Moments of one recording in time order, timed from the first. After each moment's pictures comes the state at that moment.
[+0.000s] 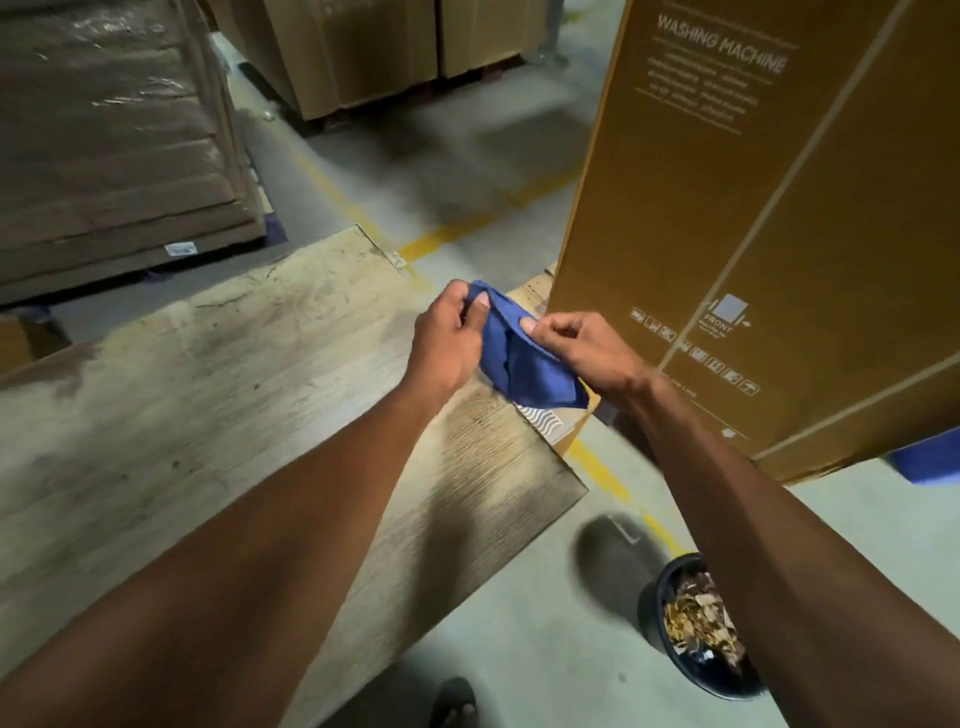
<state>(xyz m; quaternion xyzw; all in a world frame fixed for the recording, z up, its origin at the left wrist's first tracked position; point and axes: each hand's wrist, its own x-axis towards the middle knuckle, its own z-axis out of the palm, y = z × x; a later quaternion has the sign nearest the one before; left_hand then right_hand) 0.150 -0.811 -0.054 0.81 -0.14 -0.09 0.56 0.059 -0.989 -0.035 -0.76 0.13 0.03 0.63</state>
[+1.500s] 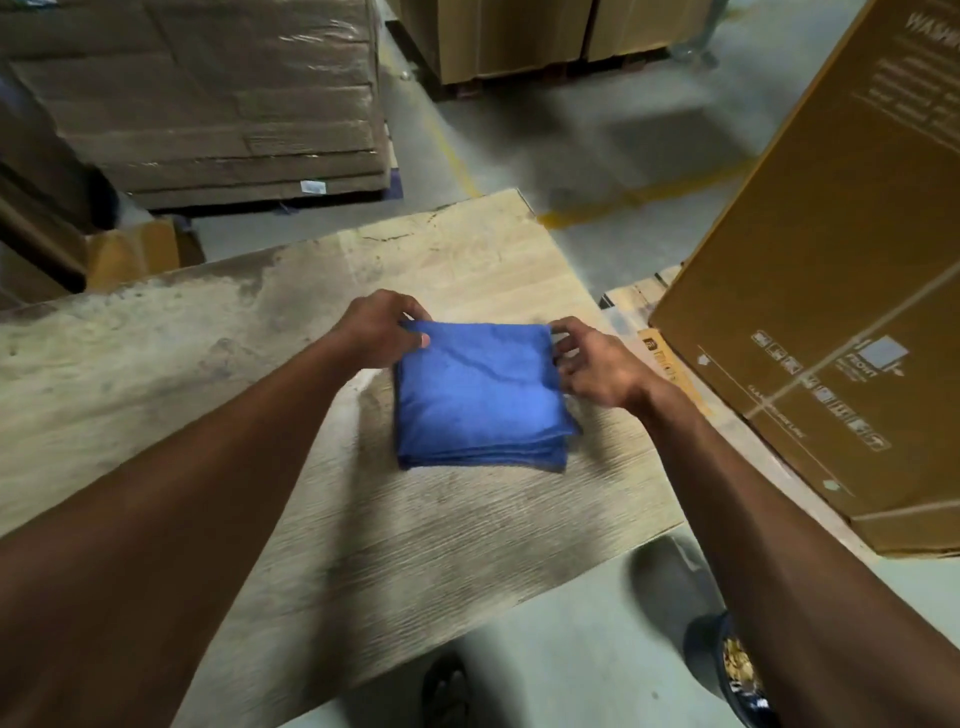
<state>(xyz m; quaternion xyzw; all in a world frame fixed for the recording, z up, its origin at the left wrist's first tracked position) 0.202 -0.536 -0.055 0.92 -0.06 -0.19 0.34 0.111 -0.844 -0.068 -0.87 0.06 0.19 0.45</state>
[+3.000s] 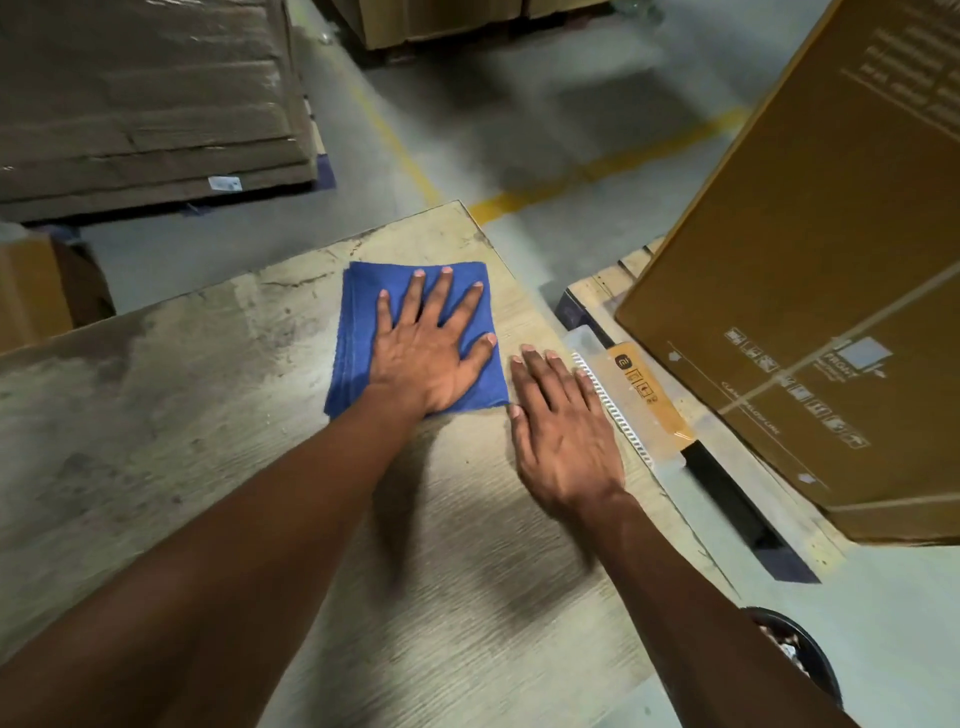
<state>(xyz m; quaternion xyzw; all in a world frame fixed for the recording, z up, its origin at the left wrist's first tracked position) 0.279 -0.674 -0.126 0.97 -0.22 -0.08 0.04 0.126 -0.831 -0.125 -1.00 0.04 0.02 0.09</state>
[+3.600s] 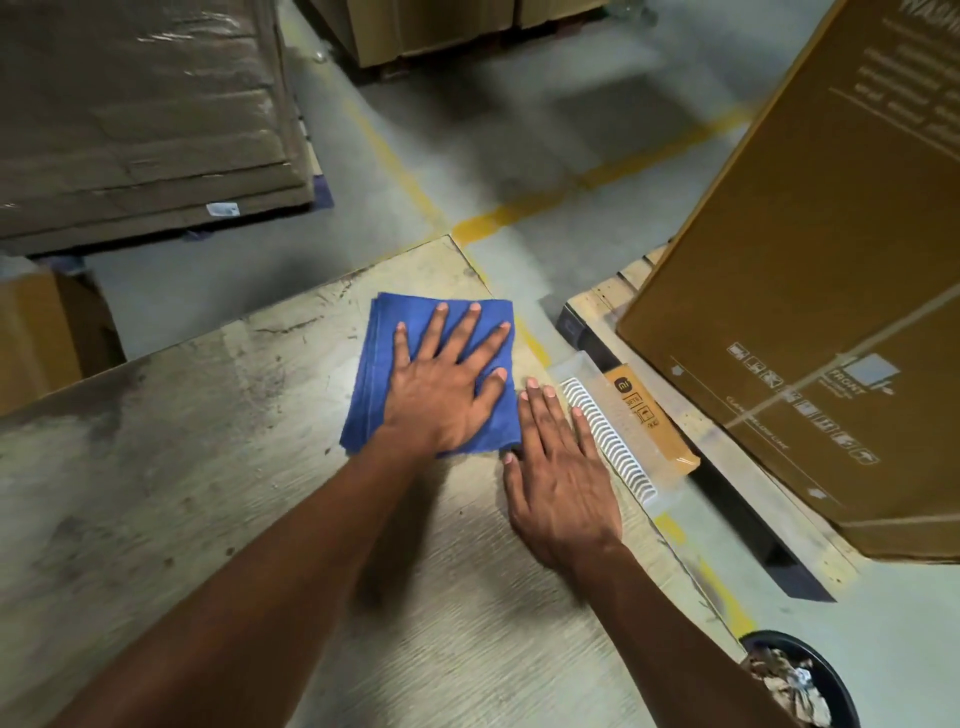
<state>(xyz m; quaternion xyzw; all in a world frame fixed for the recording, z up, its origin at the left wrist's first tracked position) 0.278 -0.697 -0.130 0.96 -0.27 -0.07 0.08 0.128 -0.831 -0.126 -0.99 0.06 0.07 0.09</state>
